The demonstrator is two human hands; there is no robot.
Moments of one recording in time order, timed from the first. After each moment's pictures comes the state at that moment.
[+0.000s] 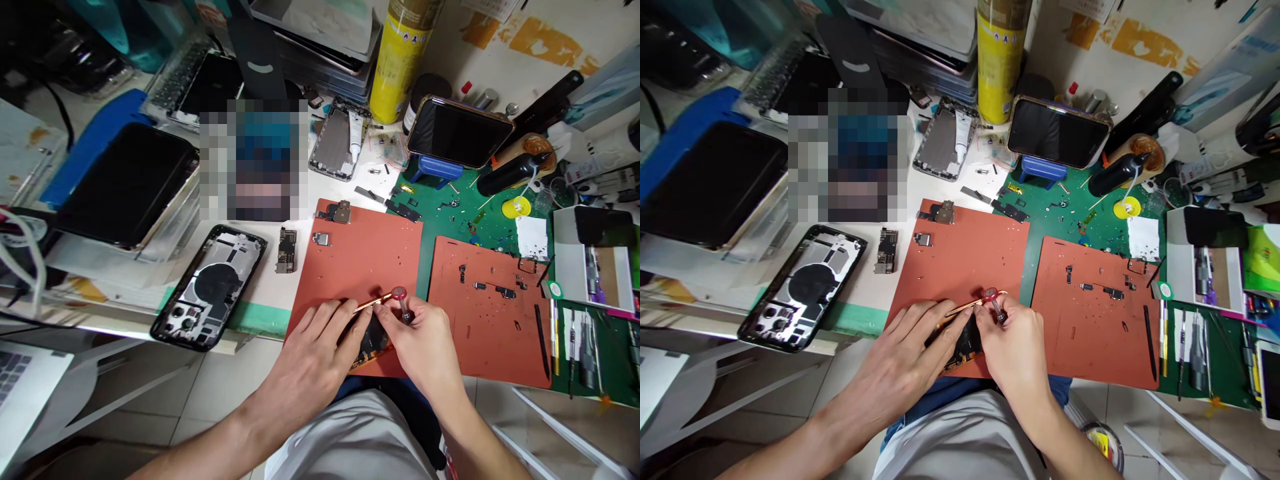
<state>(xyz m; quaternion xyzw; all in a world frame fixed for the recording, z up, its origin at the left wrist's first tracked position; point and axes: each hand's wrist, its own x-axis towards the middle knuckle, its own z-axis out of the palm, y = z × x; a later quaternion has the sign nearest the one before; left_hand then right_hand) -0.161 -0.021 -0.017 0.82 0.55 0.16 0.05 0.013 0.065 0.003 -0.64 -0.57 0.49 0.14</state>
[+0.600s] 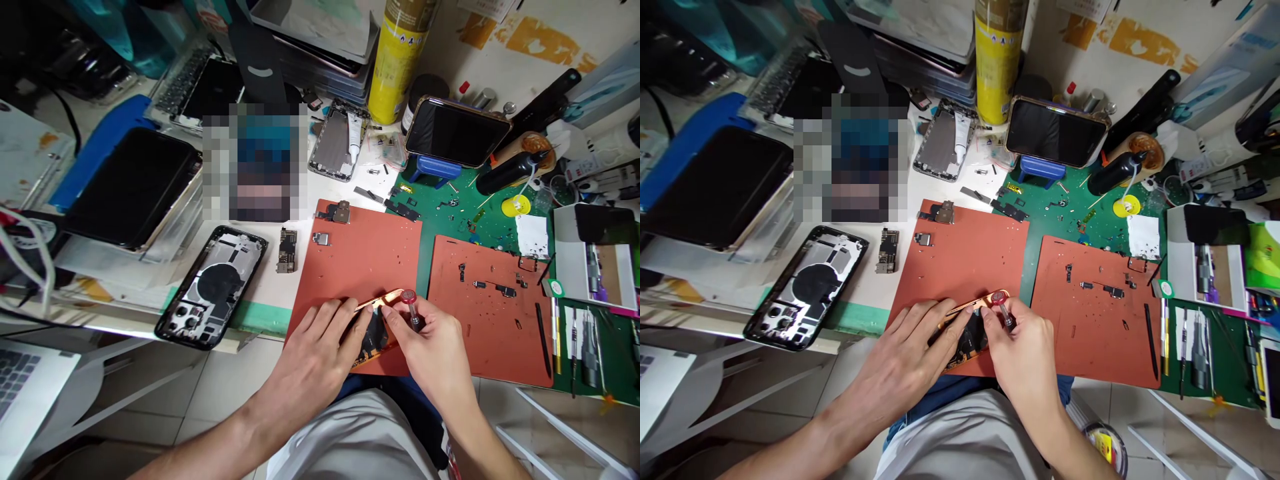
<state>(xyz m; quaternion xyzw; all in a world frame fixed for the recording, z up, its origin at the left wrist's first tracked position) -0.159 -0.021 -0.016 0.82 0.56 0.15 0.03 0.023 0.059 0.013 -0.66 -0.56 0.48 0.14</state>
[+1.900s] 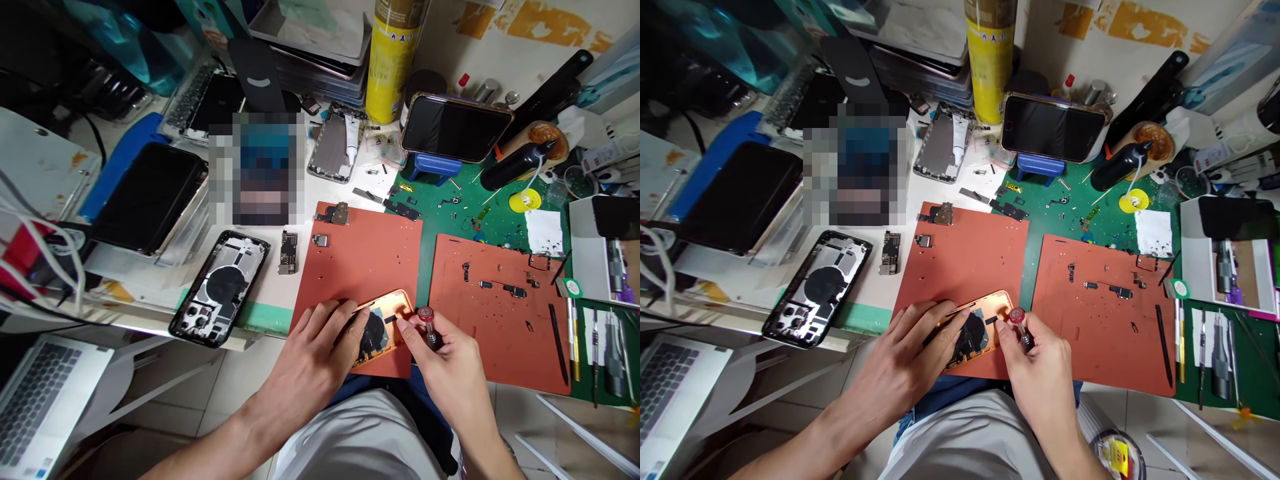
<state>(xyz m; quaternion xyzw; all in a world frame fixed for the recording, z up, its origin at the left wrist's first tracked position) -0.161 -0.023 -0.018 0.81 0.55 0.20 0.08 0.058 0.040 0.002 -0.67 -0.53 0.49 0.14</state>
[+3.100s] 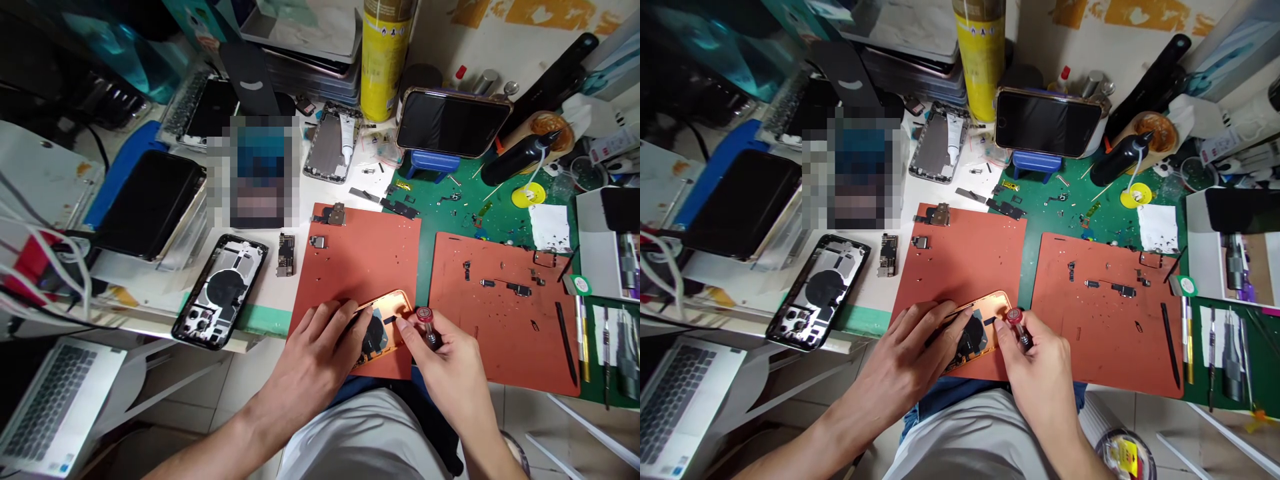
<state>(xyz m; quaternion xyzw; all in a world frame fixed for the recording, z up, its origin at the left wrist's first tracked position) -0.160 -0.020 -0.013 0.82 0.55 0.16 0.08 0.058 0.043 0.003 -0.66 -0.54 0.50 0.14</state>
